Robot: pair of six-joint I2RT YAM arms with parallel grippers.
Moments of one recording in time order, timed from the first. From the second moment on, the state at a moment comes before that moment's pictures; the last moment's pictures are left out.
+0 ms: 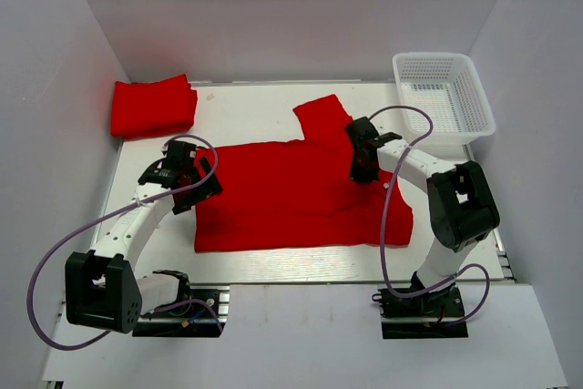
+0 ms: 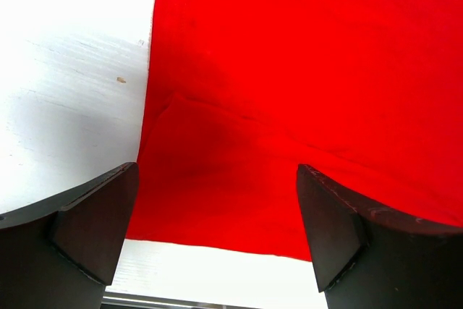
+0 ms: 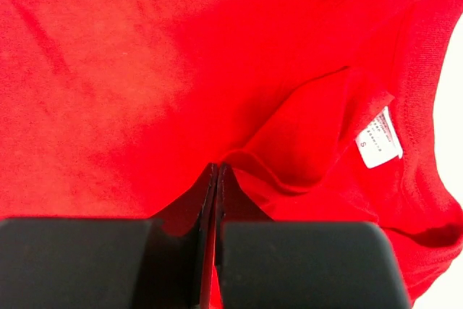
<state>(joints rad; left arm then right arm) -0.17 1.19 0.82 -0.70 -0.10 -0.59 0.46 1.74 1.15 -0.61 0.22 0.57</state>
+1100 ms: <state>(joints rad) -0.17 1.19 0.82 -0.70 -0.10 -0.59 0.51 1.88 1.37 -0.59 0.20 0.49</state>
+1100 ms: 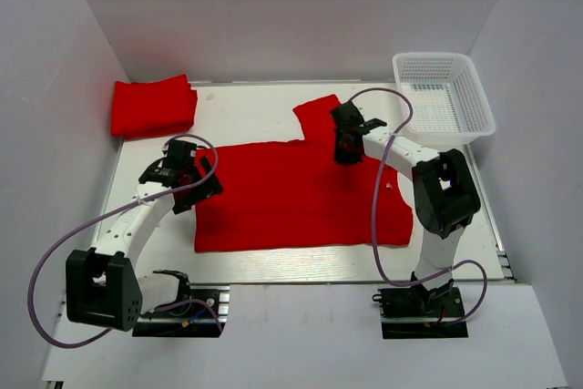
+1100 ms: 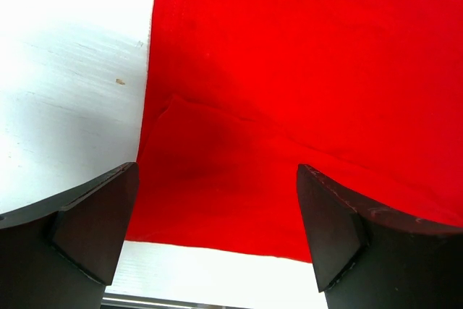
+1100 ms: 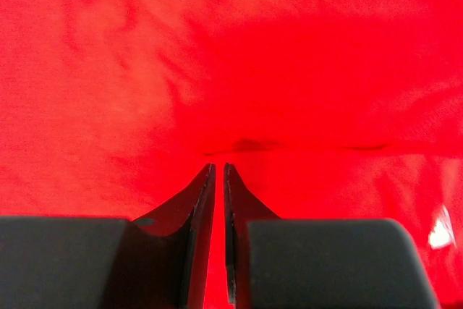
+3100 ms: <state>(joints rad) 0.02 2.00 1.38 -0.50 -0.22 -0.61 0.32 2.71 2.29 -0.02 0.06 0.23</state>
